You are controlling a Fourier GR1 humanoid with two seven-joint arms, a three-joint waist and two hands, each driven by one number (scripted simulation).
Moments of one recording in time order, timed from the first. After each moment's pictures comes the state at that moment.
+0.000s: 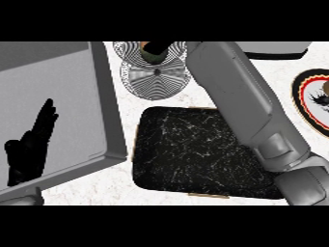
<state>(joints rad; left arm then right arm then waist) -0.02 0.09 0.16 -1.60 -0.20 0.01 0.12 -1.30 -0.06 0.11 -0.69 0.42 -0.20 0.53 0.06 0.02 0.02</state>
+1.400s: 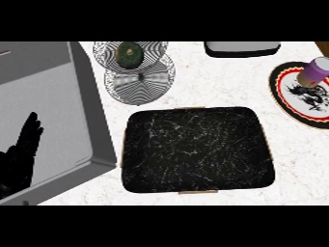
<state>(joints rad) 0.07 0.09 0.21 -1.62 -0.19 0.03 0.13 -1.14 -0.45 -0.31 -0.76 0.16 -0.29 0.31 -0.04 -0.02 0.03</state>
